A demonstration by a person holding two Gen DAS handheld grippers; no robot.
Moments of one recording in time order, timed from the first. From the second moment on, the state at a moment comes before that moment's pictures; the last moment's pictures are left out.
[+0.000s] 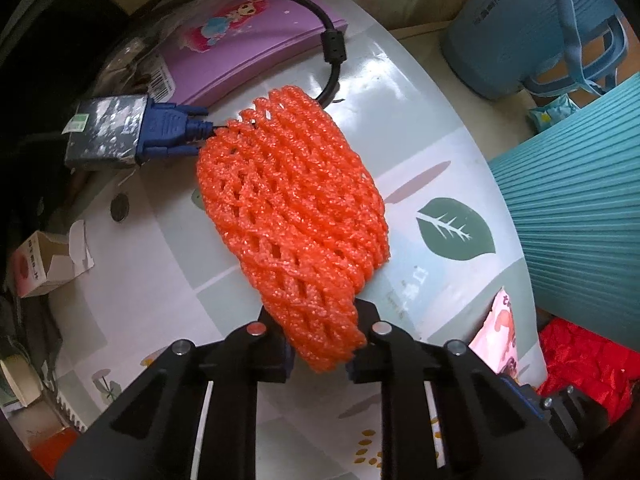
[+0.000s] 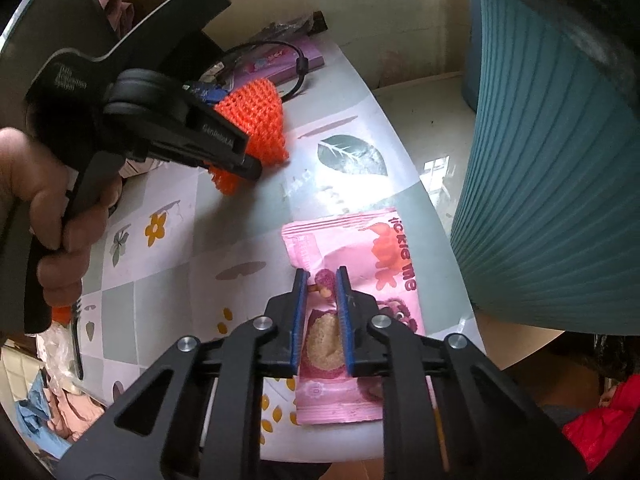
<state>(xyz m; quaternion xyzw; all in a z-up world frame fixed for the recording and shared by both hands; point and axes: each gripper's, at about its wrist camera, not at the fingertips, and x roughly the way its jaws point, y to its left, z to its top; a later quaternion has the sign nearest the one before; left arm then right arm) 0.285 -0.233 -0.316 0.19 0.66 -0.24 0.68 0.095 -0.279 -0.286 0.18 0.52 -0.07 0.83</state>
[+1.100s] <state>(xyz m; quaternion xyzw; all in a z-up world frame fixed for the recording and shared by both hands) 0.274 -0.134 -0.206 0.06 0.63 -0.16 0.75 0.109 -0.243 -0.173 0.13 0.46 0.07 0.87</state>
